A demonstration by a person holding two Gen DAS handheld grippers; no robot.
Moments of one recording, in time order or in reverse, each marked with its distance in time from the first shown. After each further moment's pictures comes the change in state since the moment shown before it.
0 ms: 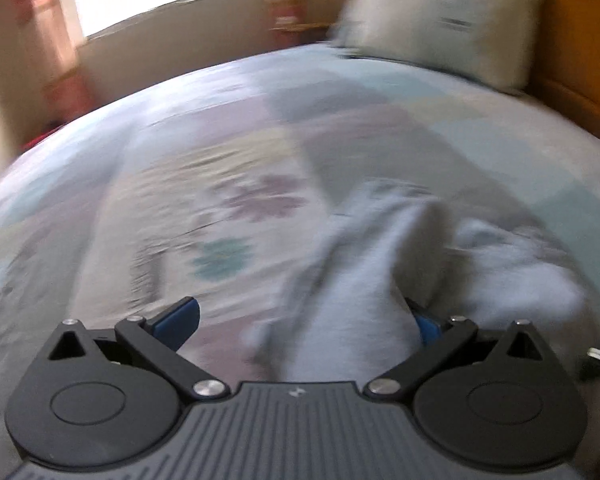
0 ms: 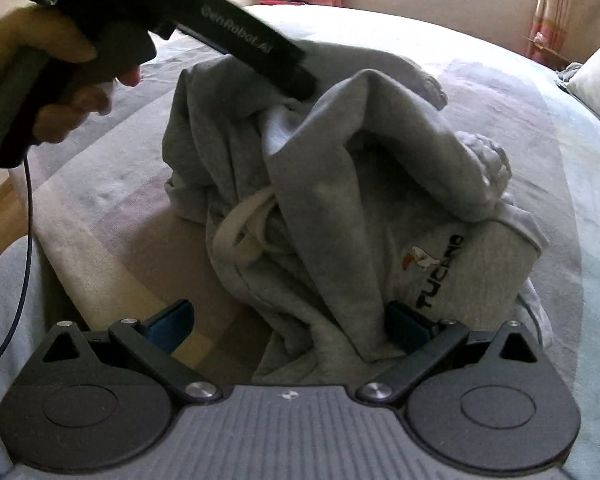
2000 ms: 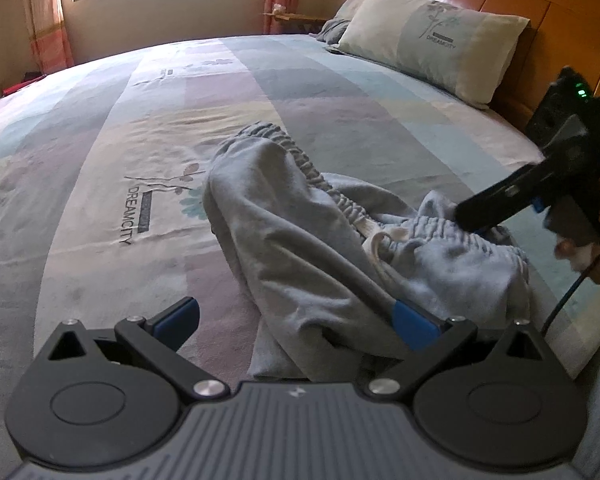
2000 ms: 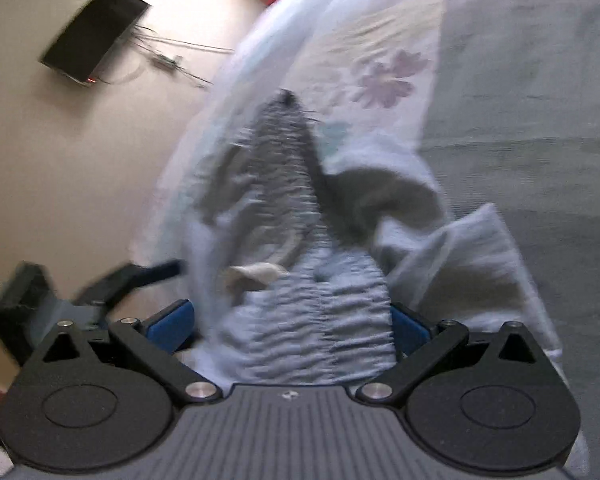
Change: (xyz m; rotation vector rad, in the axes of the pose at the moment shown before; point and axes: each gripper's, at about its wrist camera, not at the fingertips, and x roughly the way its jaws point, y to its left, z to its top) left arm -0.046 0.026 -0.040 -0.053 0.021 -0.204; right arm 0.037 -0.133 0.092 0.485 0.071 0.656
